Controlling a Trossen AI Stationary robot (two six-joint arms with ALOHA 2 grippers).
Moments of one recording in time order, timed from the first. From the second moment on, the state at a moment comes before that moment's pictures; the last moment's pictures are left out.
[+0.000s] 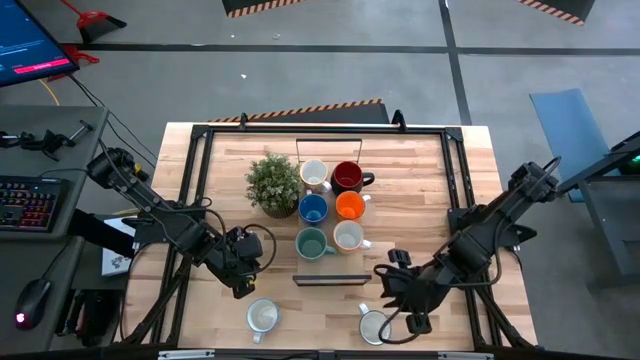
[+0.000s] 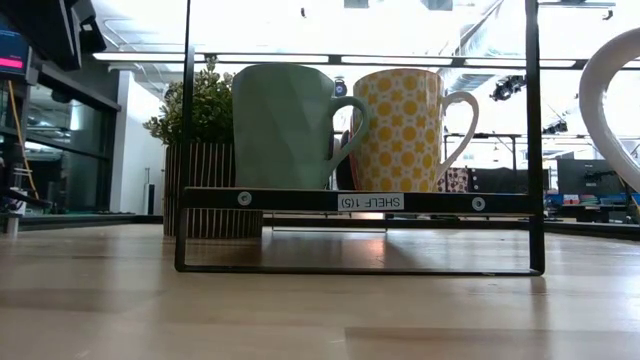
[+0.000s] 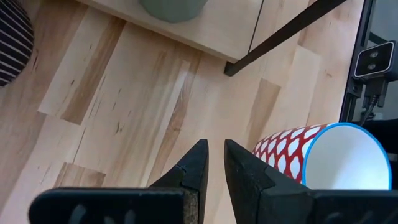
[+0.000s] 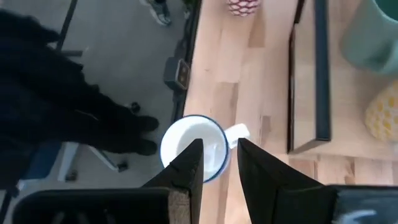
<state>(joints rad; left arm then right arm) -0.65 1.30 0.97 -0.76 -0.27 -0.95 0.71 1.51 1.45 -0.83 0.13 0.59</state>
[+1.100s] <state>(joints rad) -0.65 1.30 0.97 -0.76 -0.25 -0.94 0.66 1.71 1.45 -0.87 0.04 0.79</state>
